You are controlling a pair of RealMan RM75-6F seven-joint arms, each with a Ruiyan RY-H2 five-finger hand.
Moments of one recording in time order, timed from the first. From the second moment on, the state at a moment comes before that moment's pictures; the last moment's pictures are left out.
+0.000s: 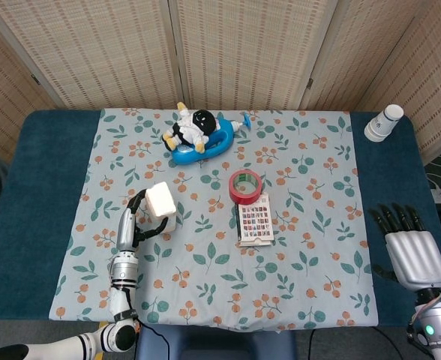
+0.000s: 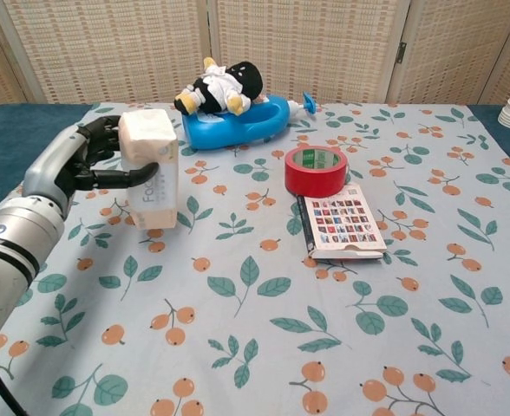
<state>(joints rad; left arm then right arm) -0.54 -1.97 -0.33 -1.23 1.13 1.33 -0.36 0.20 -0.74 0.04 -2.28 -1.25 1.35 -0.58</state>
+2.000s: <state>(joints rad) -0.45 -1.57 -0.30 -1.66 1.24 1.27 -0.04 0.21 -0.71 0.03 -2.32 -1.31 1.34 -0.51</state>
